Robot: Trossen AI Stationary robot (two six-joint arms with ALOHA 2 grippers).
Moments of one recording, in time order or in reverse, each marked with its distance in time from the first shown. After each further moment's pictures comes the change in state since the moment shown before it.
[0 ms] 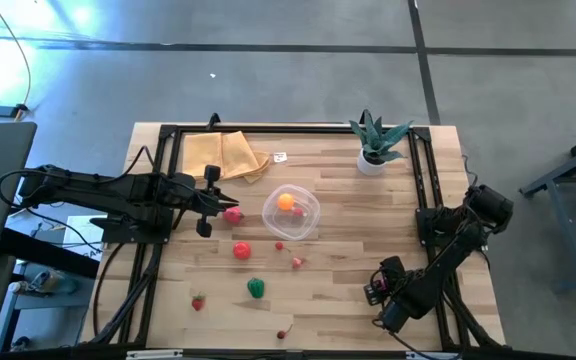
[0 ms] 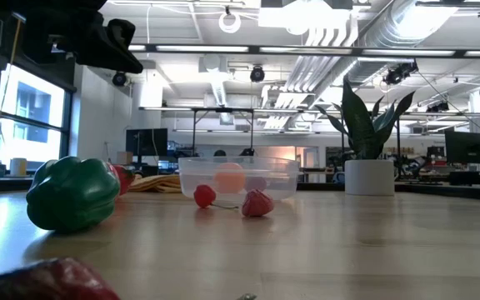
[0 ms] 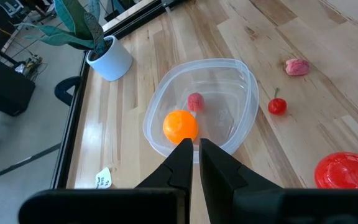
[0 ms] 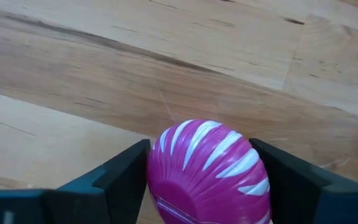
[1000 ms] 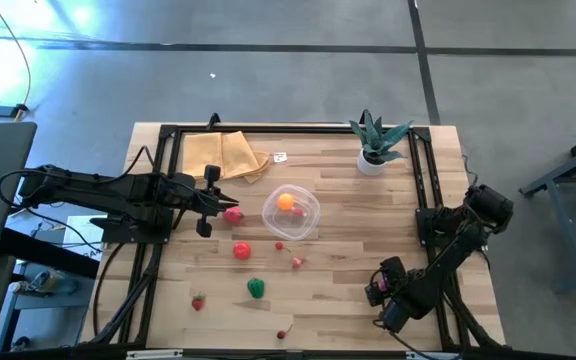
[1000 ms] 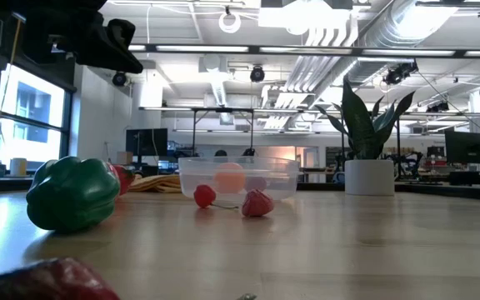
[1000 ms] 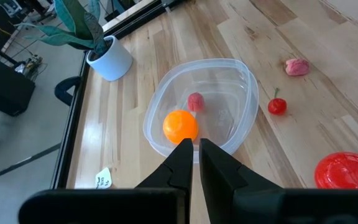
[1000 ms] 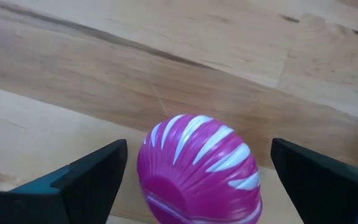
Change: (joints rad) left arm 0.000 0.000 0.000 0.000 0.000 0.000; right arm 0.000 0.000 0.000 -0.018 -0.015 -0.019
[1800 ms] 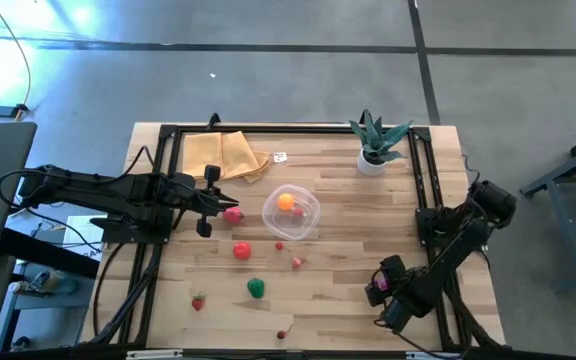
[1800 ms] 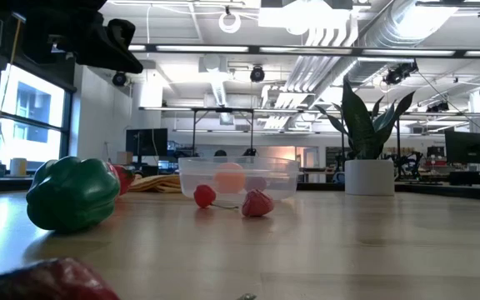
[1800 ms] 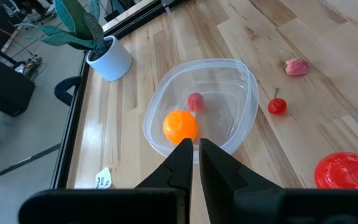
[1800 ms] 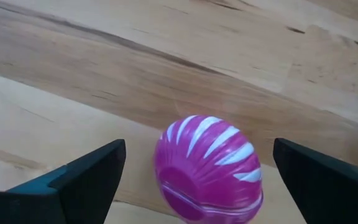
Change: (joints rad) left arm 0.000 0.000 0.000 0.000 0.000 0.000; right arm 0.003 -0.045 0.000 0.008 0.023 -0.026
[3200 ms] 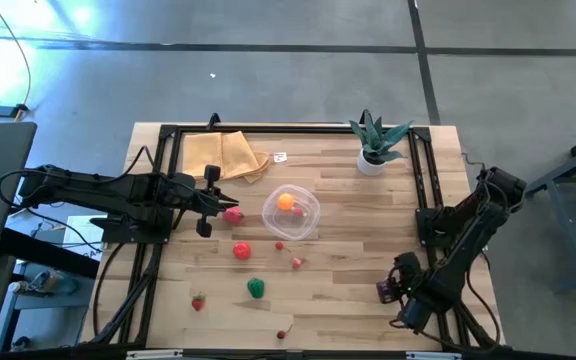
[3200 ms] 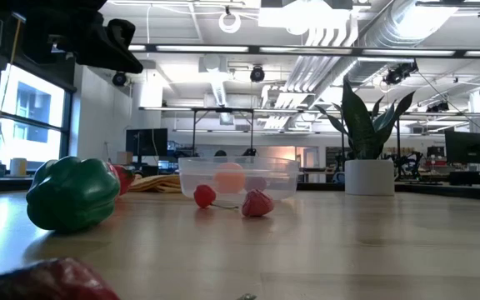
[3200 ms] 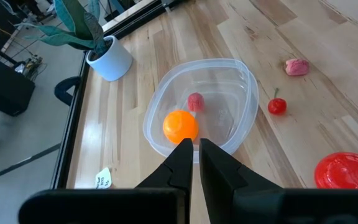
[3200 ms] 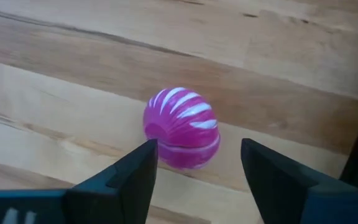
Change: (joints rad) left arm 0.000 0.000 0.000 0.000 0.000 0.000; right arm 0.071 -0.157 0.007 -0.096 -0.002 0.154
